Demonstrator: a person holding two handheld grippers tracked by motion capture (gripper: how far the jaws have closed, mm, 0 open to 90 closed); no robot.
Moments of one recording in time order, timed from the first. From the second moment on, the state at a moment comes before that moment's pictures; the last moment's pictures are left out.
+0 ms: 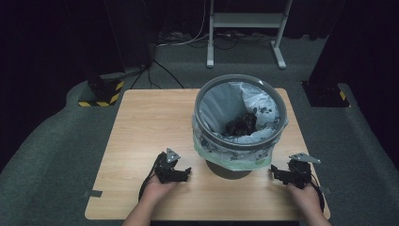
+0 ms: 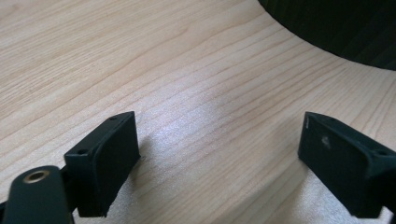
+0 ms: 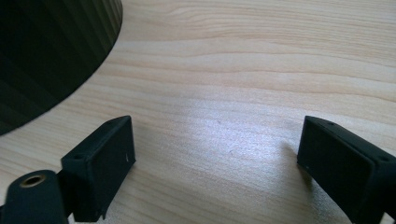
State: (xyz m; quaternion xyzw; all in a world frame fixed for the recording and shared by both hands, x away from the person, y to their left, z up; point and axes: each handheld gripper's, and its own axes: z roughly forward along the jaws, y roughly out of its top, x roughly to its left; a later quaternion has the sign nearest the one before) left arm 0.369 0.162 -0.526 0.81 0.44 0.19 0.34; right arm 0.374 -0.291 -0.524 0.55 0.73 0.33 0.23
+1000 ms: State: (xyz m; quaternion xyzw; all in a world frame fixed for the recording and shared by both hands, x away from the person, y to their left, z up) left arm 0.368 0.159 -0.526 0.81 0.43 0.18 0.34; right arm 0.378 -0.285 -0.525 0.54 0.74 0.31 0.24
